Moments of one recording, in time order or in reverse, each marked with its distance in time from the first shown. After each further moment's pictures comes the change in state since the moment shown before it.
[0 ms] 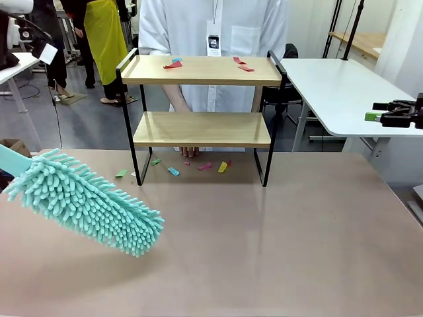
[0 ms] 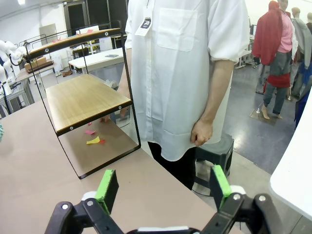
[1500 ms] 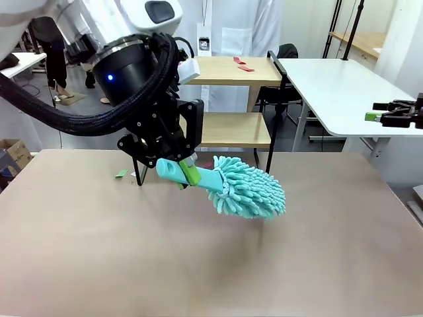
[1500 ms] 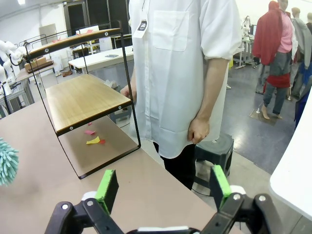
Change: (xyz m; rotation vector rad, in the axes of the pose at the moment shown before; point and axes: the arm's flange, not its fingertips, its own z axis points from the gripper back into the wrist) left arm 0.172 -0.134 -0.027 -0.508 -0.417 0.587; right arm 0.000 0.000 0.000 0.000 0.000 0.000
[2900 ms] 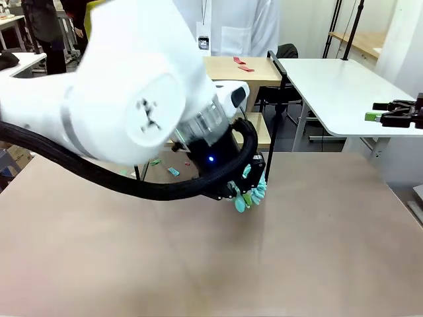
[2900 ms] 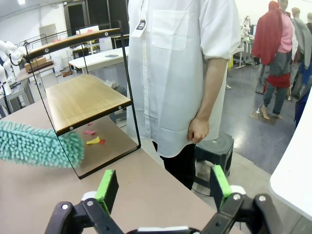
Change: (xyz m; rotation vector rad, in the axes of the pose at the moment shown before) left arm 0.061 -0.023 -0.137 0.129 -0.473 0.205; right arm 0.000 0.000 0.000 0.000 0.000 0.000
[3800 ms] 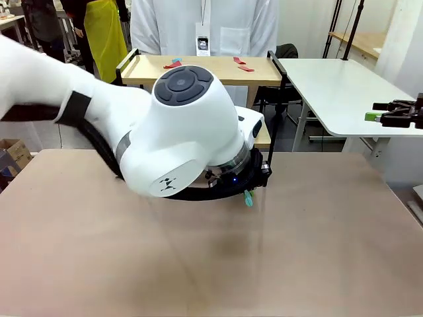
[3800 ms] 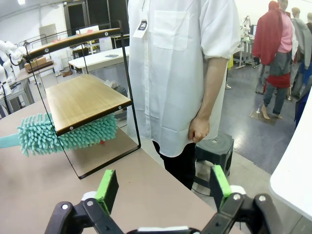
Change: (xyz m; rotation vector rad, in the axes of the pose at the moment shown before) left arm 0.033 -0.006 -0.078 0.066 -0.286 -0.021; right arm 0.000 0.000 0.000 0.000 0.000 0.000
